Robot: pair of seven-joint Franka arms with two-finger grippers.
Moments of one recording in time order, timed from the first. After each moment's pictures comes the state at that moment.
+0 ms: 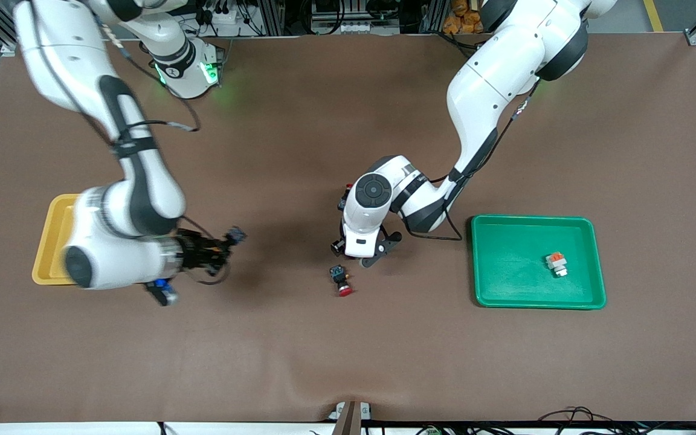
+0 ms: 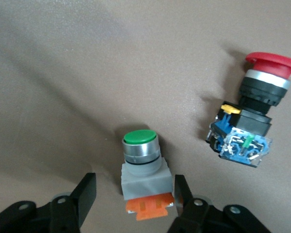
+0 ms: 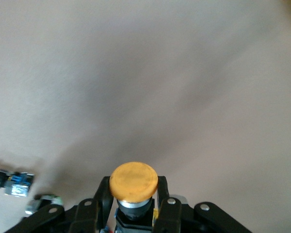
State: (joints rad) left arm -0.48 0.97 -0.35 -1.32 0.26 2.36 -1.56; right arm 0.15 0.63 0.00 -1.43 0.36 1.74 0.73
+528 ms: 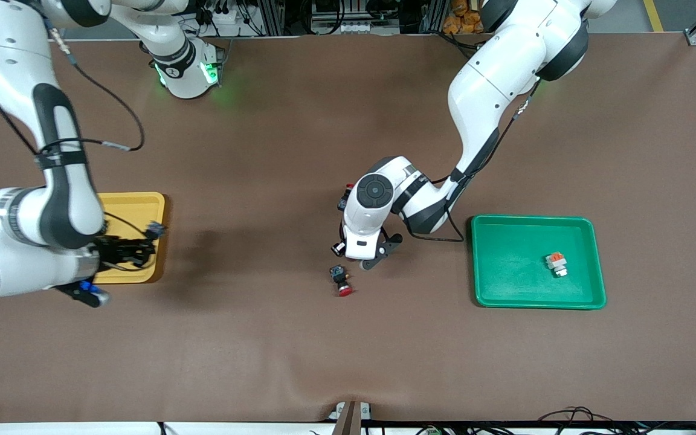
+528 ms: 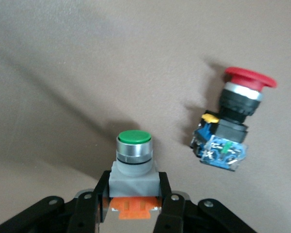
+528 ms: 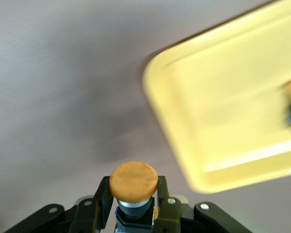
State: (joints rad) left arm -0.48 0.97 -0.35 -1.30 0.26 2.36 -1.56; right arm -0.08 0.63 -0.01 -1.42 0.13 1.65 0.20
